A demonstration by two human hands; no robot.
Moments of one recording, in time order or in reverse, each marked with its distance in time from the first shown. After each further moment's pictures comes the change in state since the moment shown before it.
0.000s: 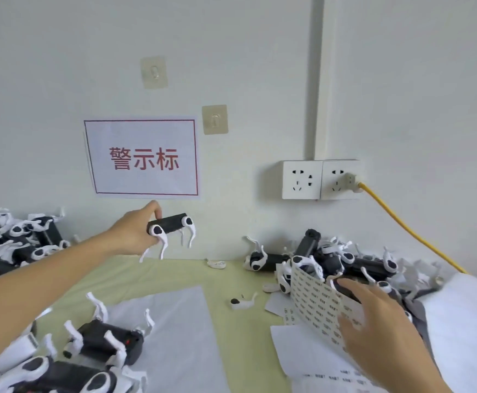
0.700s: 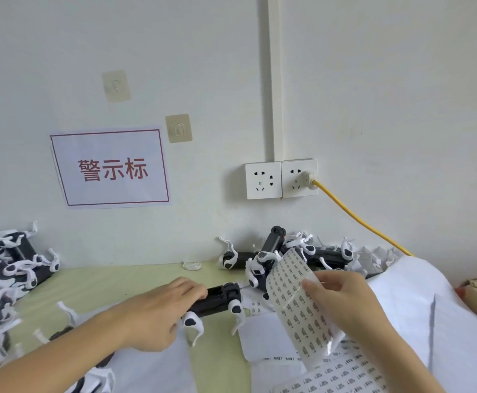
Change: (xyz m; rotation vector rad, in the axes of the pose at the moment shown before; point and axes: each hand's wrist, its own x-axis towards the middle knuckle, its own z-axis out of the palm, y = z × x) left_hand -0.111 0.091 0.070 0.327 -0.436 0.567; right_hand 0.006 0.021 -0.038 0.686 -0.118 0.173
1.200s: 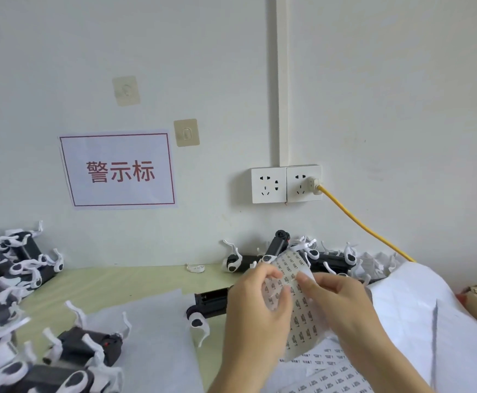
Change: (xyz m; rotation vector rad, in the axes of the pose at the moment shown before) left_hand 0.031 0.158 -0.002 -0.803 0.924 -0.204; right_hand -0.019 -0.017 0.015 0.248 -0.025 -0.002
